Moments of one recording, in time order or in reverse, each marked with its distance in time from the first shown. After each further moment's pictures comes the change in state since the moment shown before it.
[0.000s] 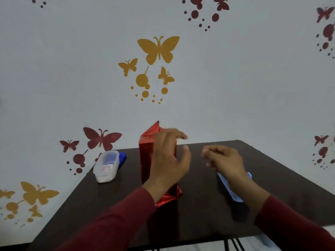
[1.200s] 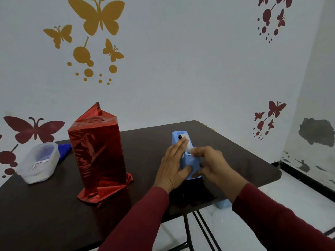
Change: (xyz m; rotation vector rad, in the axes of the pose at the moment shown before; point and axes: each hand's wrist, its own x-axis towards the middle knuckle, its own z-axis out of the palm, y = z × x) left_hand -0.096 0.017 0.176 -0.251 -0.691 -0.287; right_hand 0.015 0.076 -0.089 0.320 0.163 0.502
